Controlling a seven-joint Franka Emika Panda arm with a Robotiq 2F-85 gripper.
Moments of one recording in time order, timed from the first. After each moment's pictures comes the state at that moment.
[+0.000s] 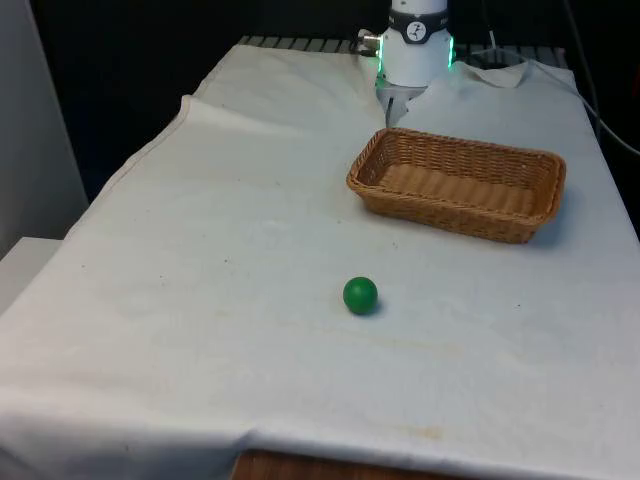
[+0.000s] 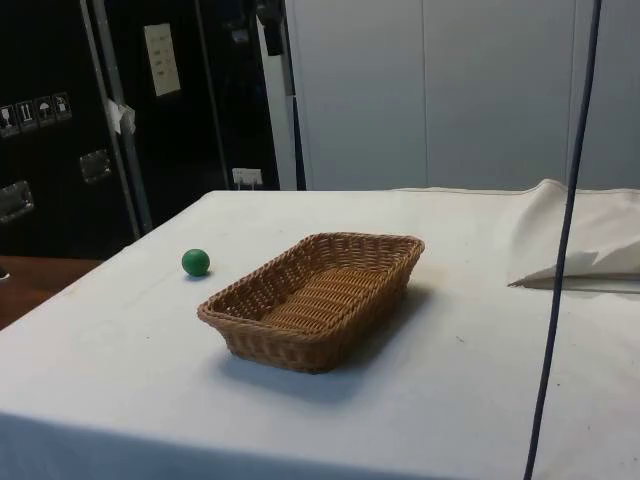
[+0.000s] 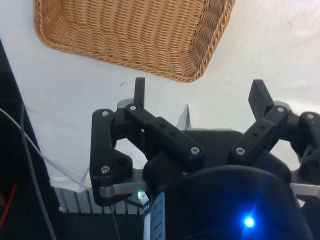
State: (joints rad) arm 0.46 0.05 -0.47 -1.87 0.03 1.86 -0.05
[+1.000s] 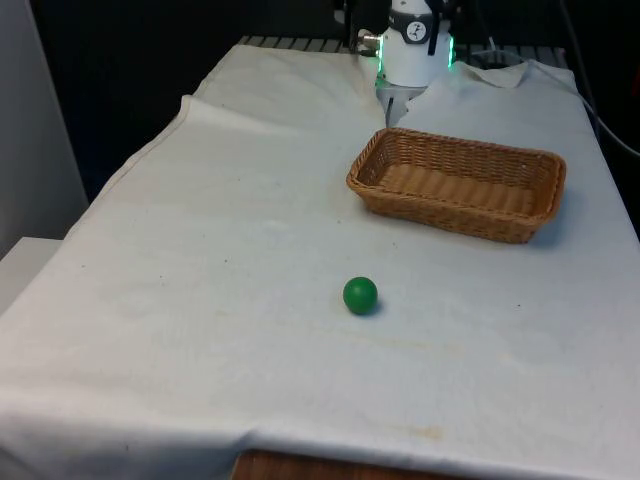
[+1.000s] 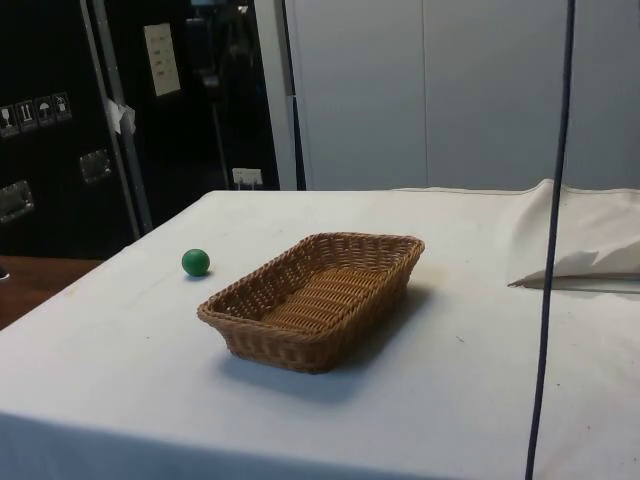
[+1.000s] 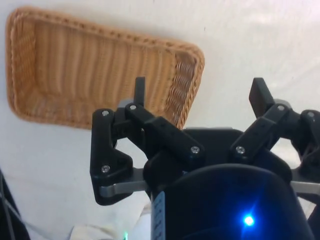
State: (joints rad) arm 0.45 0.21 -0.49 -1.83 0.02 2.06 -0.05
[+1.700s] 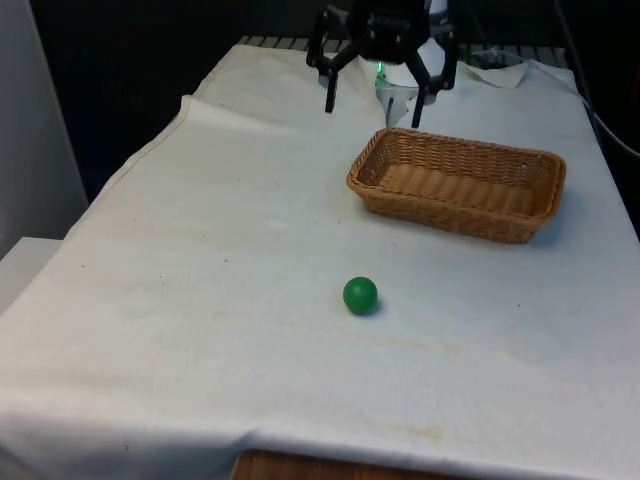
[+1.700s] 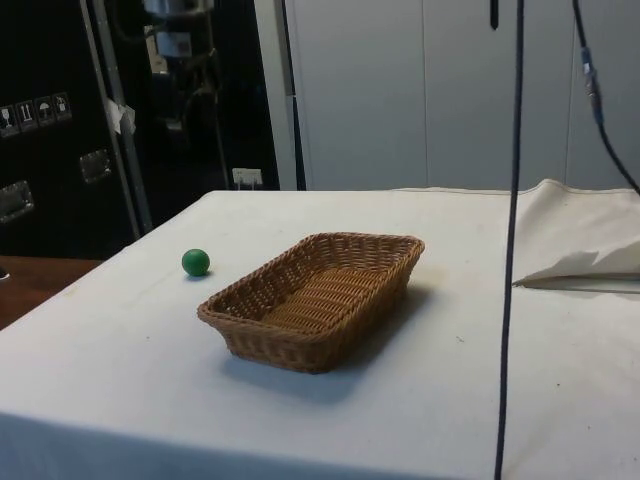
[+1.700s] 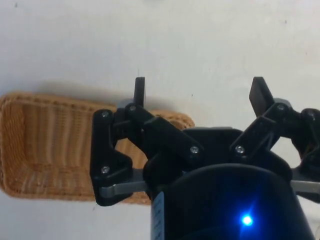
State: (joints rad) arm 0.43 0.44 -0.50 -1.70 0.07 2.24 -0.07
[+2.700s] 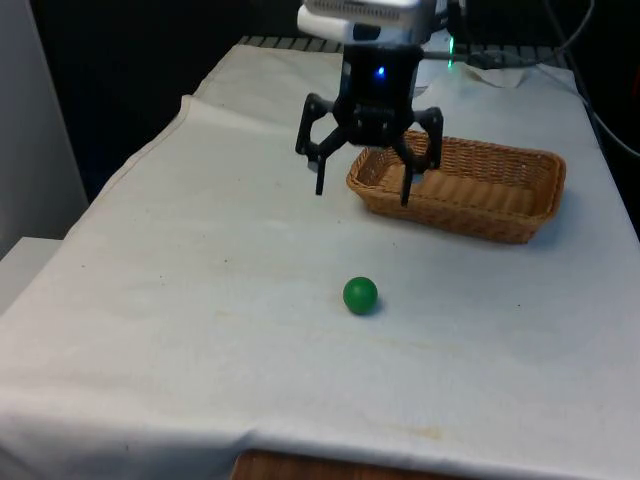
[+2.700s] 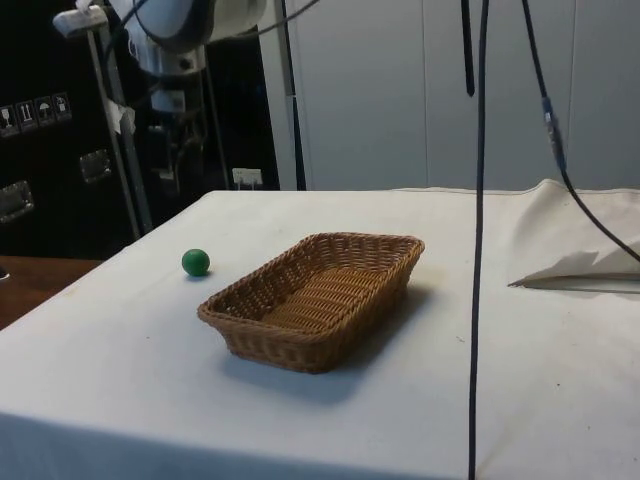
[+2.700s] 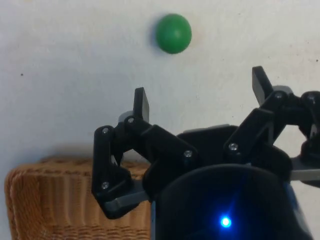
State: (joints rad) arm 0.40 0.63 -0.51 -1.62 0.25 2.36 -0.28
